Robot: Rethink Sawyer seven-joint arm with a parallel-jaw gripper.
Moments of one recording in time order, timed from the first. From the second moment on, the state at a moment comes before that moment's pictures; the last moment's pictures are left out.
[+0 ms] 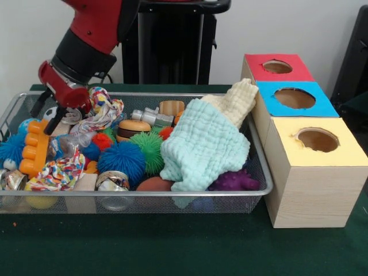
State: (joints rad) arm -0.11 -0.23 -0.57 1.44 -0.66 0.04 3.03
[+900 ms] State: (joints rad) arm -0.32 -0.21 -0.41 1.40 -0.56 -0.07 3.03
